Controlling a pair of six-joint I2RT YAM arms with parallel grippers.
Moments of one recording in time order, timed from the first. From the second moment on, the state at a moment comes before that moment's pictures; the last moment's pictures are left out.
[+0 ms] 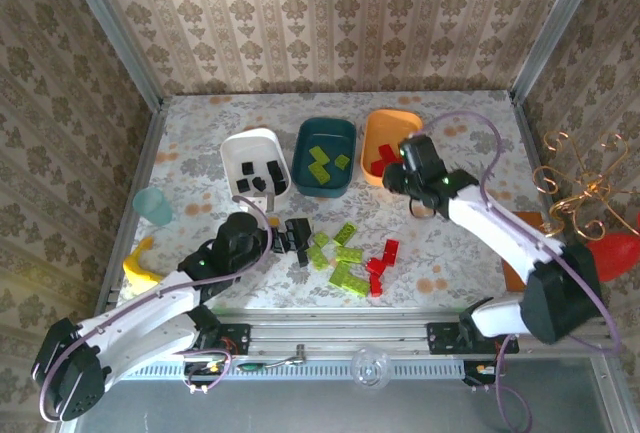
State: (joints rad) left arm -0.80 0.82 0.39 -0.01 -0.02 -0.67; right arm 0.42 1.40 1.06 -0.47 0.13 0.58
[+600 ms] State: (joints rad) left arm -0.81 0.72 0.38 -0.14 -0.05 -0.71; right arm 0.30 1.94 1.54 -0.51 0.12 0.54
